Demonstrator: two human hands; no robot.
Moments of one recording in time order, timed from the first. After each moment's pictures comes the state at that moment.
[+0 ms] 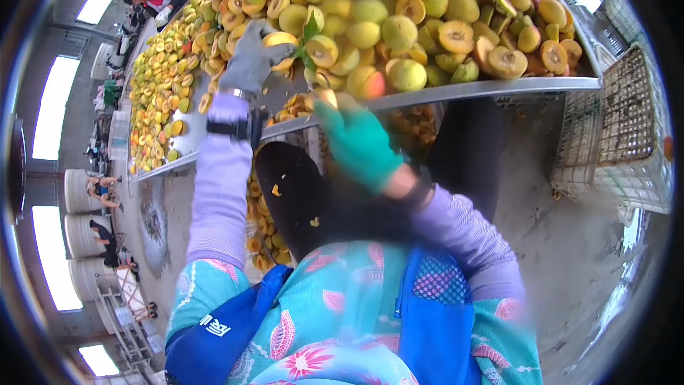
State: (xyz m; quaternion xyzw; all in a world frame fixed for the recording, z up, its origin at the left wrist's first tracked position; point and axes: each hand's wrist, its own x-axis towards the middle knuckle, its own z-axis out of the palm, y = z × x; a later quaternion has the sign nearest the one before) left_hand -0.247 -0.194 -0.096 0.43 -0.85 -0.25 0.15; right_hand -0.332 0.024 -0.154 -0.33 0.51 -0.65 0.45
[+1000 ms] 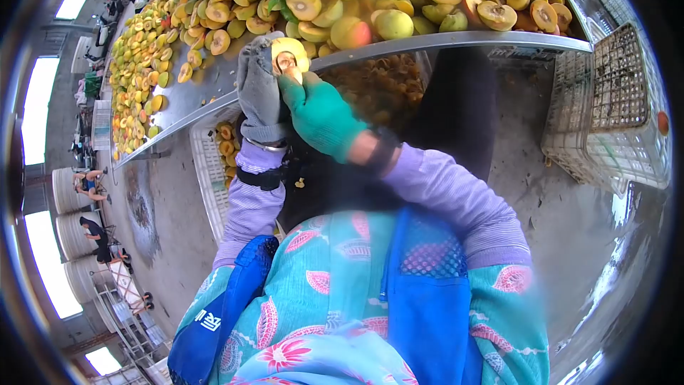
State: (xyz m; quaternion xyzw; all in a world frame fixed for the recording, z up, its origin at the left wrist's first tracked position) left_hand -0.230 -0.048 -0.157 0.28 -0.57 -0.54 0.55; right_hand -0.279 0.024 -0.186 -0.37 0.58 -0.62 0.38
